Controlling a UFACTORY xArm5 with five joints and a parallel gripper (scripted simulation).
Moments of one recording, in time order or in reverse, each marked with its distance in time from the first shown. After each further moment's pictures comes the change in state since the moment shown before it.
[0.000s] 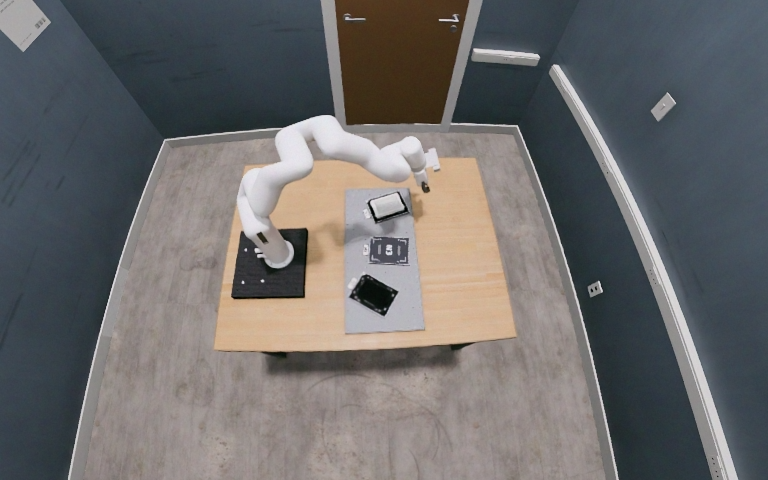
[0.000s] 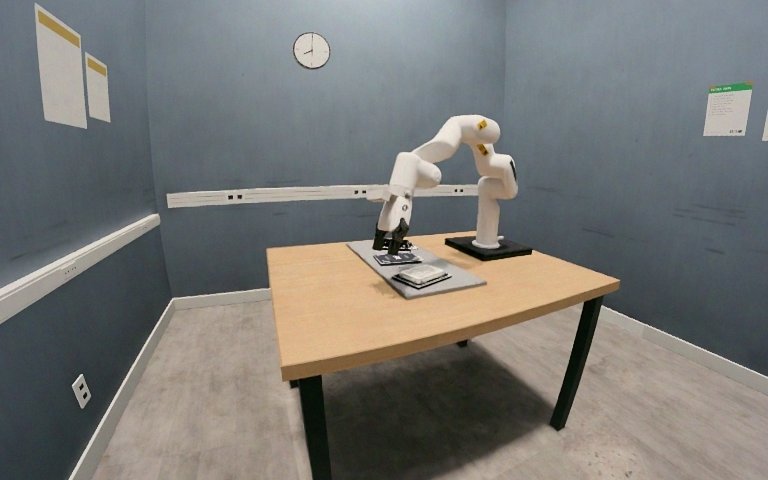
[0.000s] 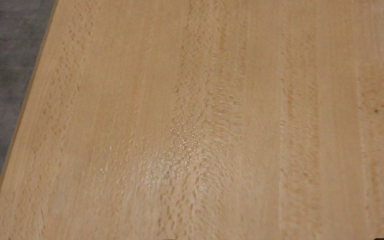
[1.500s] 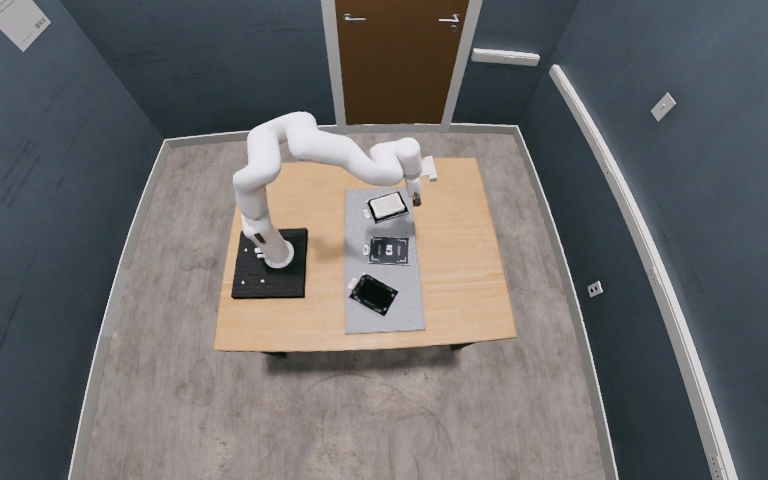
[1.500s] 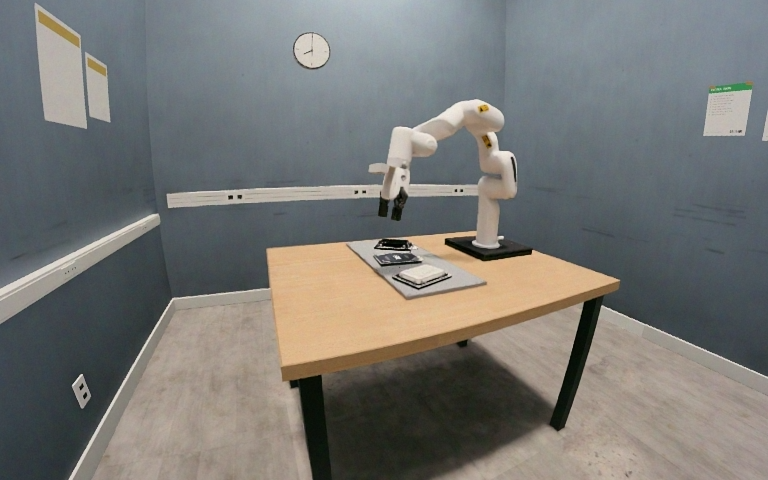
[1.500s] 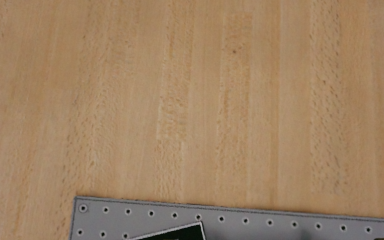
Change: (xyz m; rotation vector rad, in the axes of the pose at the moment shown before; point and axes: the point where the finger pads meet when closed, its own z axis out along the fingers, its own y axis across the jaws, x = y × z) arm -0.039 0.098 -0.107 -0.077 -0.144 0.013
